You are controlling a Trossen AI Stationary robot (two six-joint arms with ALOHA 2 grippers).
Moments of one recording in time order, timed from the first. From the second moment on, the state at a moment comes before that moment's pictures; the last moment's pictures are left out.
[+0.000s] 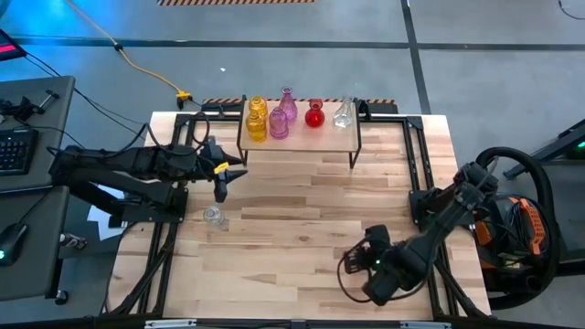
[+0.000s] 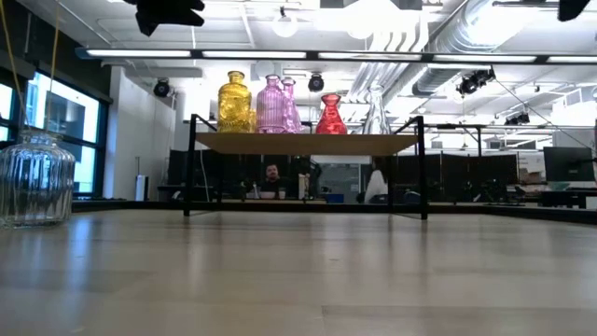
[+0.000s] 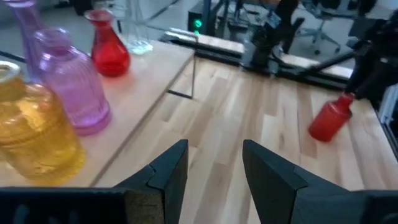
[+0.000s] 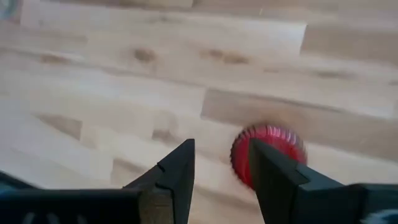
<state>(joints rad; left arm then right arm) -0.08 0.83 0.86 -0.45 -0.35 -0.23 0.79 1.70 1.46 -1.23 0.41 2.18</state>
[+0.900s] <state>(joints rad) -0.04 0.78 0.86 -0.45 -0.32 -0.23 0.70 1.71 1.46 -1.36 0.41 2.00</state>
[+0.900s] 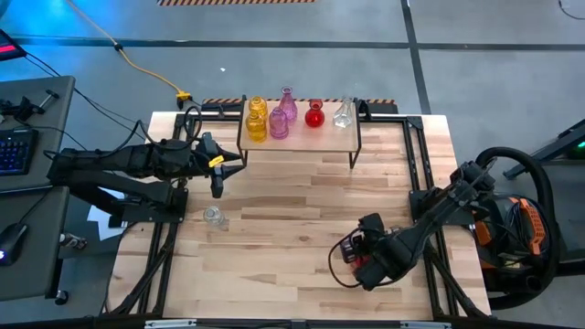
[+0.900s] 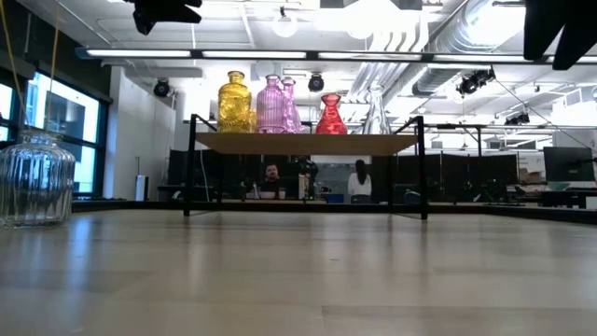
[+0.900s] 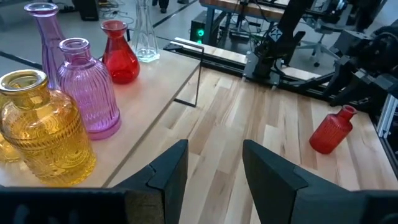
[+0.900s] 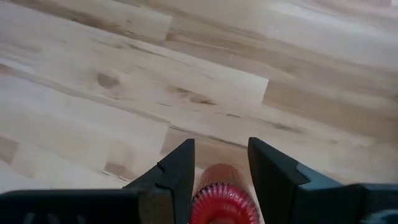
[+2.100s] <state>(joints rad) -0.04 0.62 0.86 -0.45 -0.39 -0.29 0.80 1.71 1.46 -1.40 0.49 1.99</state>
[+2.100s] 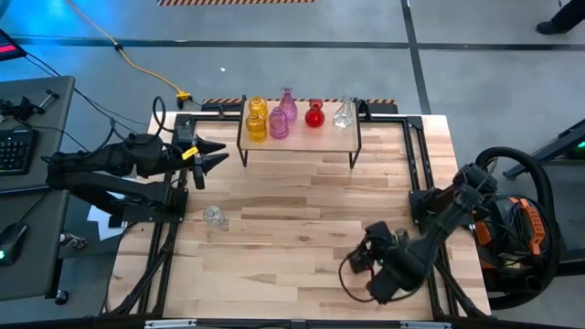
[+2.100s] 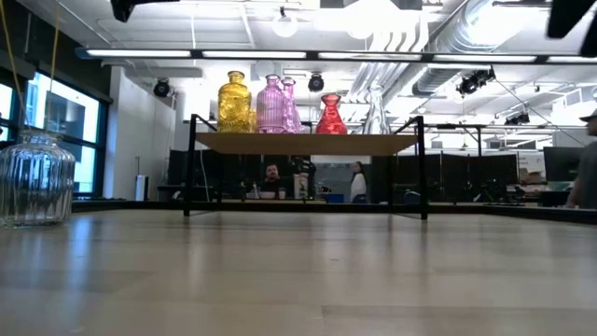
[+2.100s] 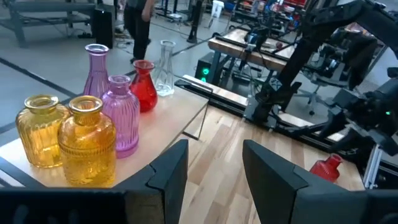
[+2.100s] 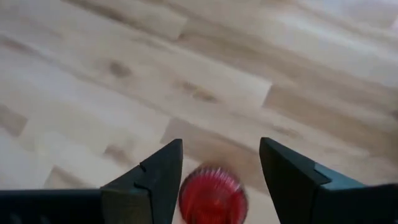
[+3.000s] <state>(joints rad) -0.04 0.64 0.86 -0.45 -0.39 -0.32 1.04 1.84 1.46 -1.43 0.72 2.06</state>
